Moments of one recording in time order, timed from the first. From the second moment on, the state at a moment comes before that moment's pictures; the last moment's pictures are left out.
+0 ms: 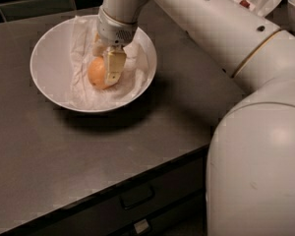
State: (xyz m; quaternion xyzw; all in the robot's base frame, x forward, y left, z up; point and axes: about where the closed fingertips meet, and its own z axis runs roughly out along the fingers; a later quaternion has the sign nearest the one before) arm 0.617 0.103 0.895 -0.83 0.53 0.09 0.18
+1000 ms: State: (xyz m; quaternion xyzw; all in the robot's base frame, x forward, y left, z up) arm 0.630 0.108 0.879 -0.82 0.54 0.07 0.17
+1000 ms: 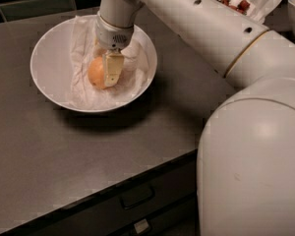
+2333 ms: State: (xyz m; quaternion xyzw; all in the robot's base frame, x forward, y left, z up) arm 0.630 0.110 0.868 -0.82 0.54 0.07 0.16
